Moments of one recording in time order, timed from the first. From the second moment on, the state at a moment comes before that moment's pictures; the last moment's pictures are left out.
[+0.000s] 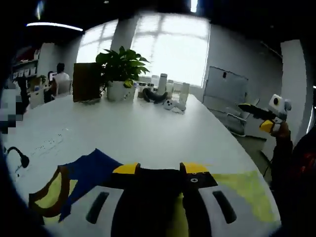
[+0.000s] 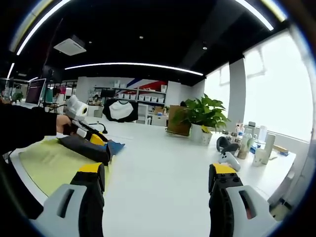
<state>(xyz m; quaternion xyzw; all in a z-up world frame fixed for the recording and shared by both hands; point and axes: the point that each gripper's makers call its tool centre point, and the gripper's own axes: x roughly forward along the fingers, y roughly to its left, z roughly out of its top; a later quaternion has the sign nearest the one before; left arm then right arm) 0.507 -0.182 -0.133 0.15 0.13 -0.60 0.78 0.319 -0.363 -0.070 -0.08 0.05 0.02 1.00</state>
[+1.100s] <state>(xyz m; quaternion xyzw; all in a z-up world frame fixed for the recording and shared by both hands) 0.538 -0.210 -0.181 0.32 0.09 -0.63 0.70 0.316 -0.372 -0.070 -0.07 0.05 0.02 1.00</state>
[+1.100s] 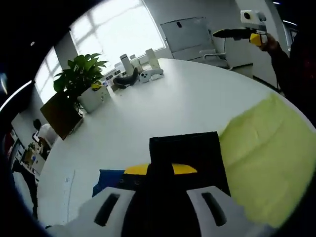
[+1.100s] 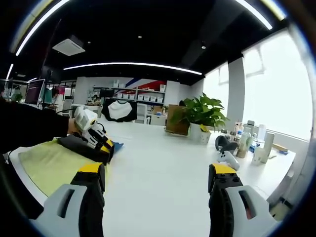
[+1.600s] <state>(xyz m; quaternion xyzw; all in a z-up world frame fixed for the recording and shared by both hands) 0.548 -0.190 -0.194 0.21 0.20 -0.61 0.74 0.317 -0.373 -0.069 -0.07 0.05 0.01 1.00</state>
